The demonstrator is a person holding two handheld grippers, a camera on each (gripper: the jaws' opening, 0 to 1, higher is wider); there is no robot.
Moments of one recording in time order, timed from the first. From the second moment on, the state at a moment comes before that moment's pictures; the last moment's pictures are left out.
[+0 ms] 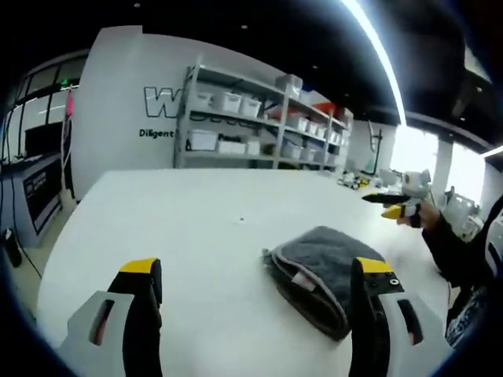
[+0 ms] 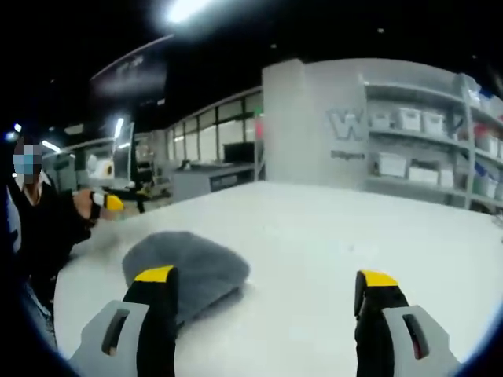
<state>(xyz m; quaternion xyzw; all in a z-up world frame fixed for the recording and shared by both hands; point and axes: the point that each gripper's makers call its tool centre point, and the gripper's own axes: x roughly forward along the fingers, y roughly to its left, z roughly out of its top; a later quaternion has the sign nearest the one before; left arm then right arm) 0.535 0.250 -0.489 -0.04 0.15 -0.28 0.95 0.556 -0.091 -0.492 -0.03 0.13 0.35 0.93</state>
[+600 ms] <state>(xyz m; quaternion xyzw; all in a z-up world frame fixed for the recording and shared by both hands) 0.544 0.239 -0.492 -0.04 0.17 -0.30 0.94 0.559 -0.091 -0.479 -0.02 0.13 0.35 0.93</state>
